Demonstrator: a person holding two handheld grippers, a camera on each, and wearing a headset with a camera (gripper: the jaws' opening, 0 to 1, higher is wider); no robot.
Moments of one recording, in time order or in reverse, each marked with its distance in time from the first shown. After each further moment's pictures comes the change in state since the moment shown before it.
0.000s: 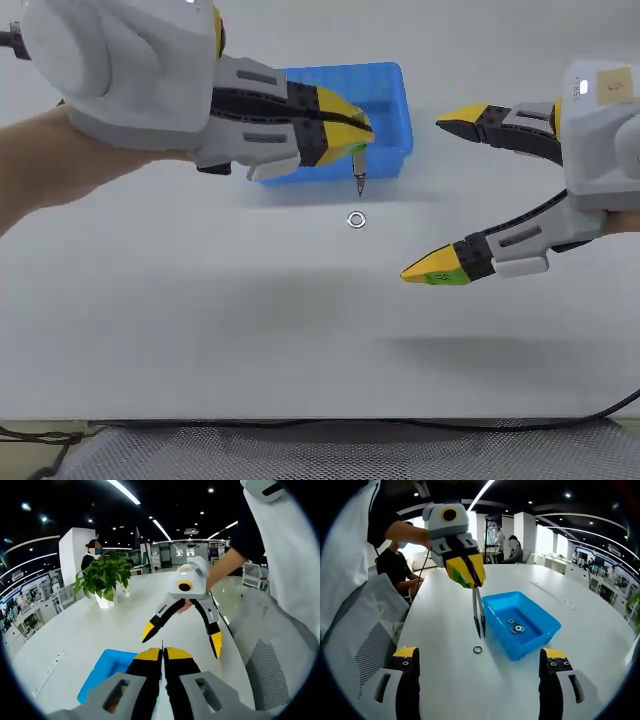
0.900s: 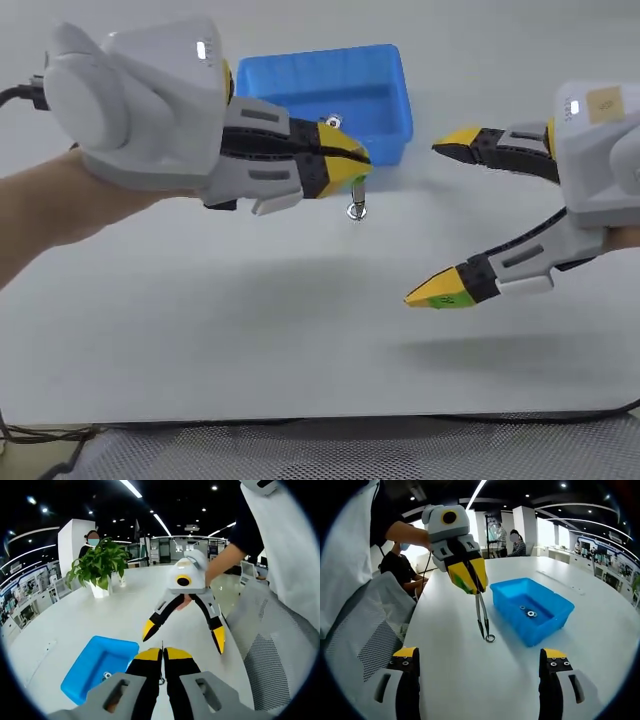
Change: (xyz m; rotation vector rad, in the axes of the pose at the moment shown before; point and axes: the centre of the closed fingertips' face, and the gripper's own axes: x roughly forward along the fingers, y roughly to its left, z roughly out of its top) left arm 0.014 -0.025 -0.019 -0.041 0.042 -0.023; right arm 0.009 0.018 -0.026 0.077 0.015 0.068
